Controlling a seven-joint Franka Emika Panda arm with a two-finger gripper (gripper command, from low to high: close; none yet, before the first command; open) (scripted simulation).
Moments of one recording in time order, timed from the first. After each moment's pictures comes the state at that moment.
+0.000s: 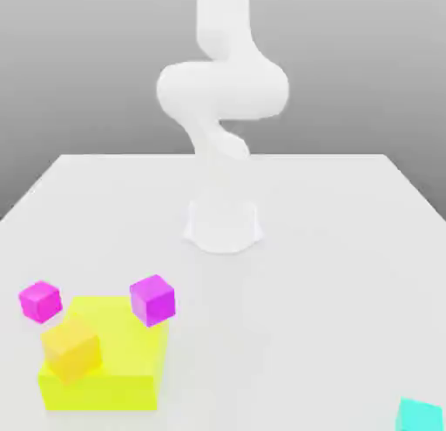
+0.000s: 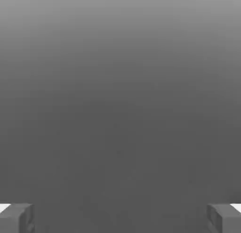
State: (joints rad) arm -0.08 -0.72 0.01 -2.33 -0.01 2.34 0.91
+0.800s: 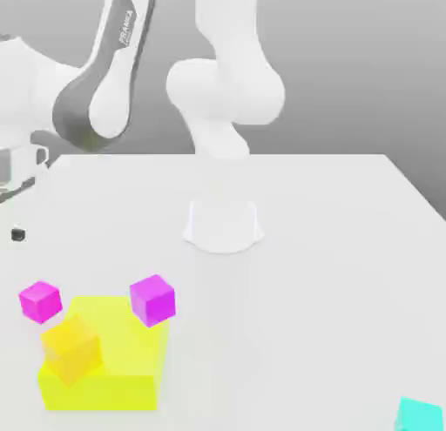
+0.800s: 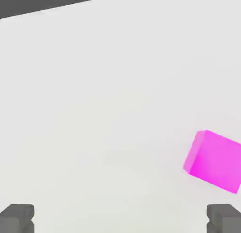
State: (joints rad) arm -0.70 0.04 -0.14 -2.65 -0.02 2.76 1.90
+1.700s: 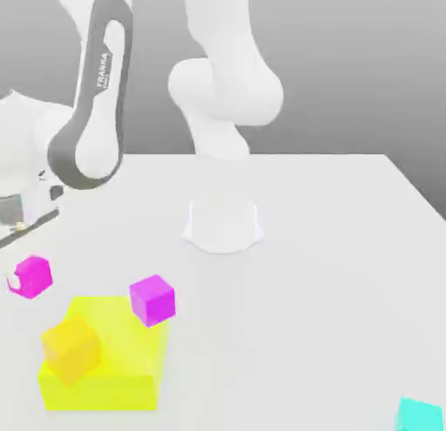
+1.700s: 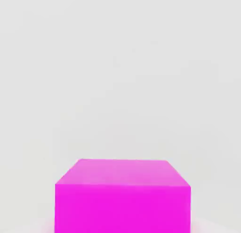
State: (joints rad) arm -0.62 0.06 -0.03 -2.56 0.01 2.62 1.93
